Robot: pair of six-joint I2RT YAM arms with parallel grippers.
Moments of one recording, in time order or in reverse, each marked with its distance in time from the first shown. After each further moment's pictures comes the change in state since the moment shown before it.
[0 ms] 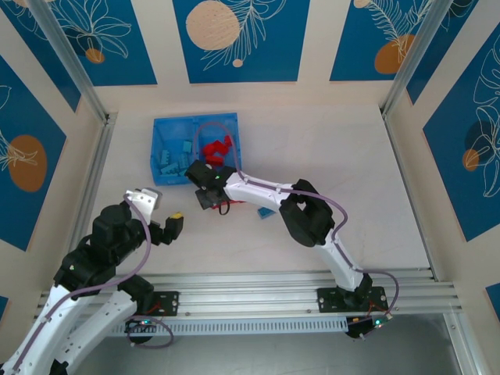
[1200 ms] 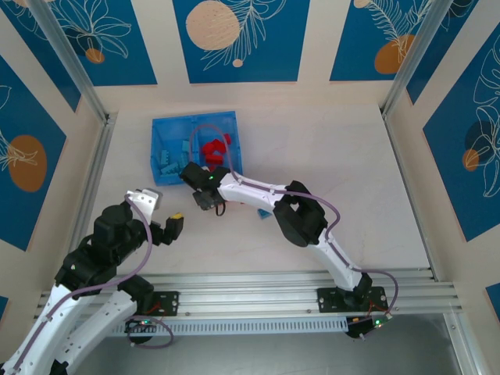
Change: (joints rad) left arm 0.001 0.000 -0.010 0.001 -0.005 0.000; right arm 0.023 0.060 0.092 -0.087 0.019 0.016
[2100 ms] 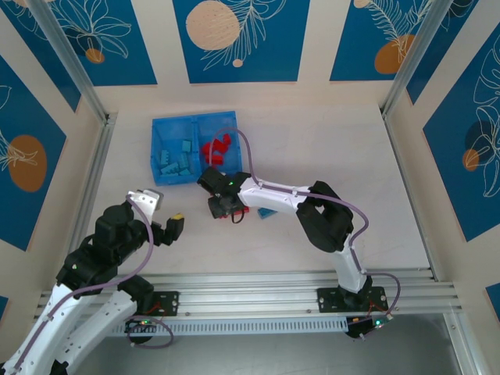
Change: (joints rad) left arm 0.005 0.000 -0.011 0.000 0.001 0.003; right arm -0.018 -0.256 -0.366 0.105 -0.076 0.085
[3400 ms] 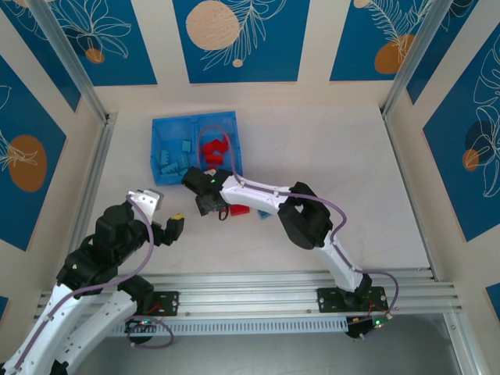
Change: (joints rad) left arm 0.001 0.000 -0.003 0.000 0.000 0.000; right arm 0.024 0.199 0.290 -0.159 0.136 0.055
